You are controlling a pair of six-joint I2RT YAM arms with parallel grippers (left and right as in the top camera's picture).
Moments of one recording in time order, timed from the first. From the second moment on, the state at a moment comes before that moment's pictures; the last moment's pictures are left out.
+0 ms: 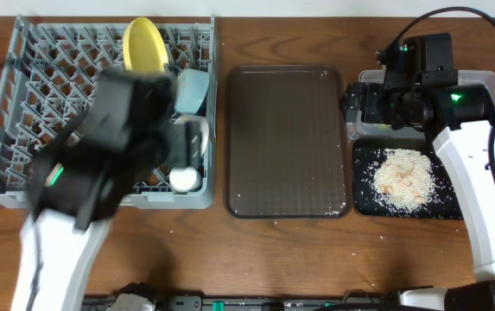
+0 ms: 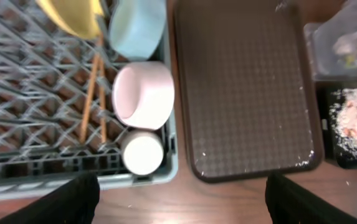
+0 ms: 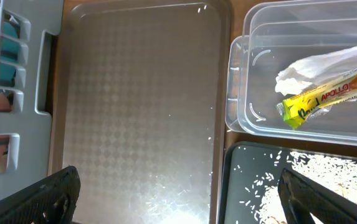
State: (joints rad) left arm -0.31 1.22 1.63 -1.35 0.01 -0.25; right arm 0.13 1.54 1.48 -0.96 -0.19 0.21
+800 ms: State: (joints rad) left arm -0.31 0.52 1.04 -1.20 -0.03 -0.48; right arm 0.13 1.54 1.48 -0.96 -0.19 0.21
